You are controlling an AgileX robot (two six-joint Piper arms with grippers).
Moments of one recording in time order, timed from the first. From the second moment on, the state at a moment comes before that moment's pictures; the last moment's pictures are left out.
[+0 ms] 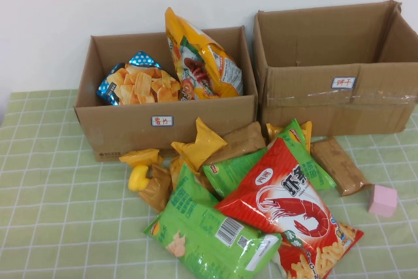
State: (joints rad) right arm -0.01 -0.01 0.02 0.19 0.42 0.10; left arm 0.06 -0.01 0.02 -0.07 0.36 -0.02
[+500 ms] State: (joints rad) right arm -0.01 -0.01 0.02 0.21 0.42 0.10; left arm 0.06 -0.01 0.02 -0.08 0.34 -0.02
